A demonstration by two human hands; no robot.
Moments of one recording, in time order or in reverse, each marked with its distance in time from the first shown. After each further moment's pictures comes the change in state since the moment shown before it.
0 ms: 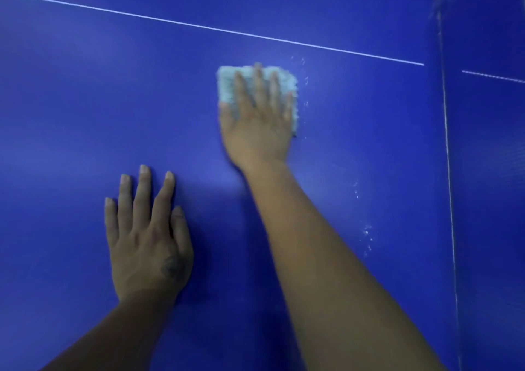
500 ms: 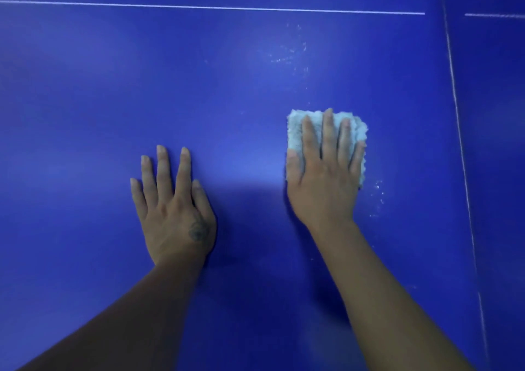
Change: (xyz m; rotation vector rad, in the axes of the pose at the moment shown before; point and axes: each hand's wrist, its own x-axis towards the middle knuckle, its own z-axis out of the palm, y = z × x) left_hand -0.002 0.005 -0.006 0.018 -0.093 -0.044; right_hand -0.144 0.074 -0.021 -0.073 0.015 0.182
